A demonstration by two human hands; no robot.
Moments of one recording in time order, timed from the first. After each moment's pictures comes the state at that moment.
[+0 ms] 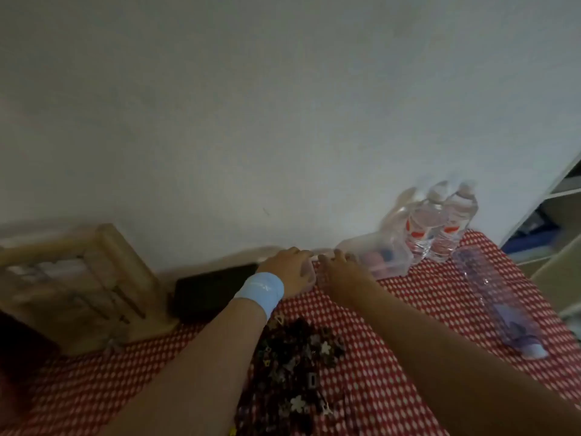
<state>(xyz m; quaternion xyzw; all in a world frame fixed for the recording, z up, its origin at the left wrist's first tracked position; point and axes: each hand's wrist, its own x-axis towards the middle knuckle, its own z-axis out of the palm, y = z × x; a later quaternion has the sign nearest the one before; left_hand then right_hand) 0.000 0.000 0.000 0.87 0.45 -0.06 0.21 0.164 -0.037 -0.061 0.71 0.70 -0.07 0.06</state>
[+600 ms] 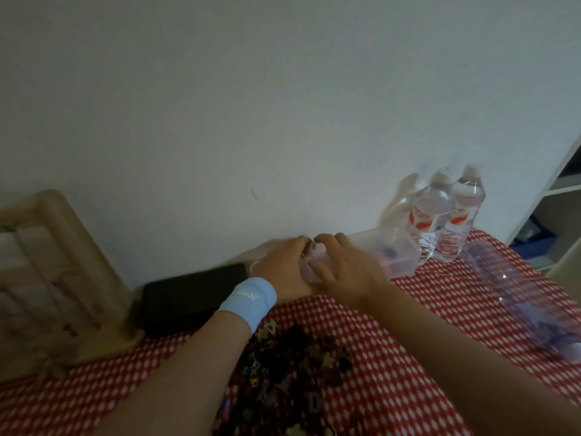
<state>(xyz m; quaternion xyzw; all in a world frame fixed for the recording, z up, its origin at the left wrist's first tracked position) 0.007 0.003 -0.042 0.86 0.43 0.14 0.22 0.157 -0.069 -0.038 0.68 0.71 -0.06 -0.20</state>
